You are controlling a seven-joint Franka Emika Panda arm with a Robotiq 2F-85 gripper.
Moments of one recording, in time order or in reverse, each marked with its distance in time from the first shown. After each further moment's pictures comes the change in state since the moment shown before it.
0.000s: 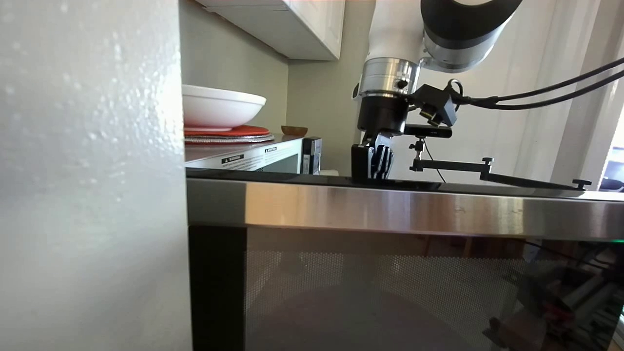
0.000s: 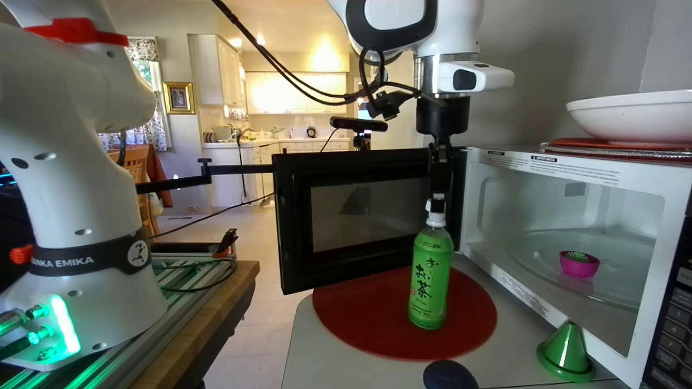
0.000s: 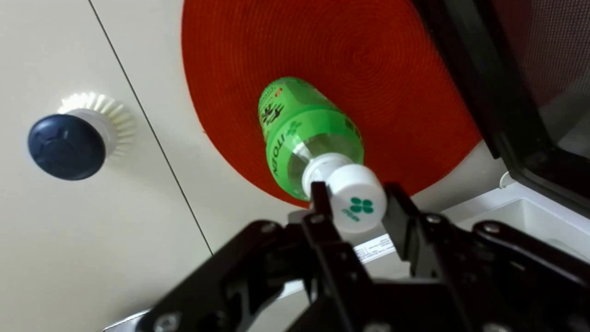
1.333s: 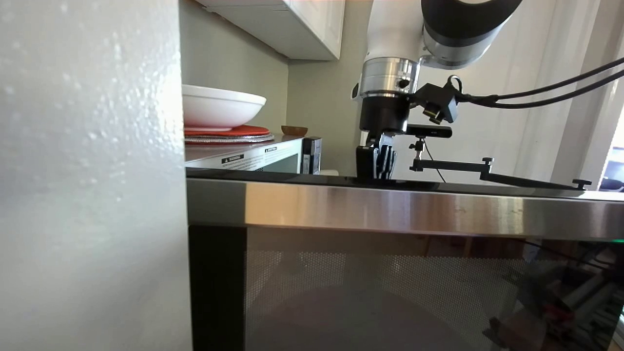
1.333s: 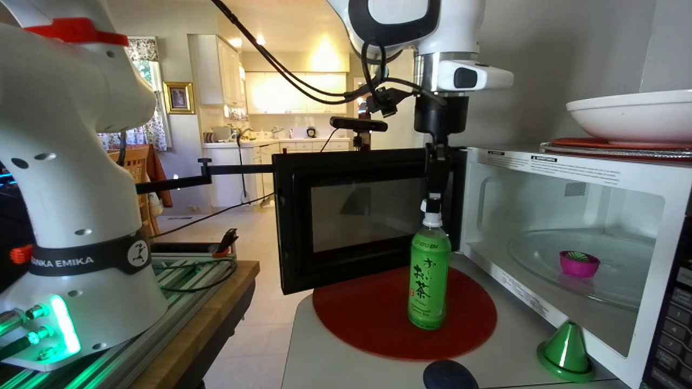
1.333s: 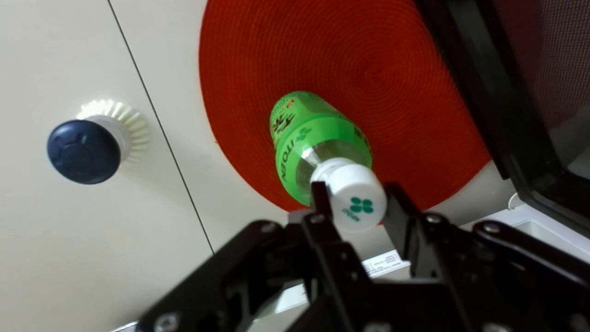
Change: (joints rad) arm 0.000 -0.002 0.000 0.011 -0.040 -0.054 0.001
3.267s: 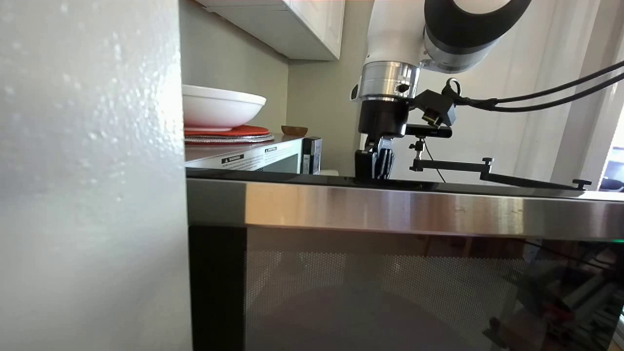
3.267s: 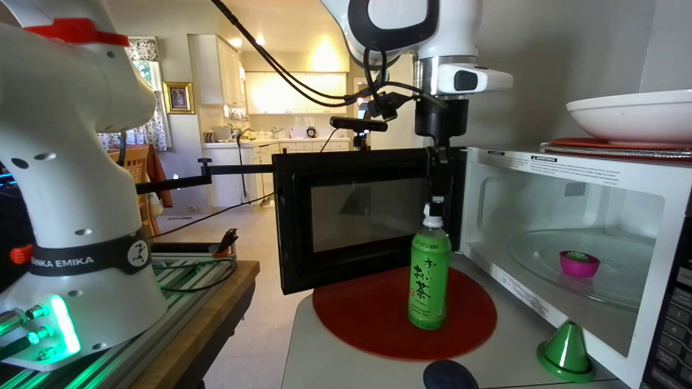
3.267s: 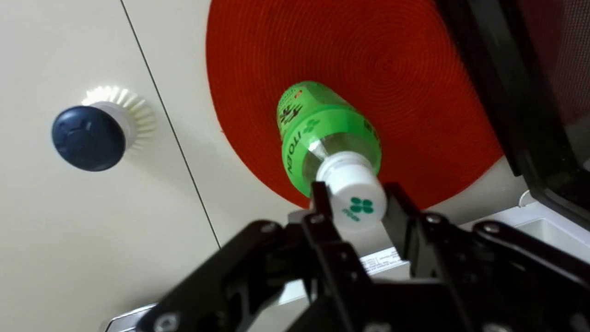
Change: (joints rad) arm 0.000 0.009 0.005 -0.010 -0.042 0.041 0.018
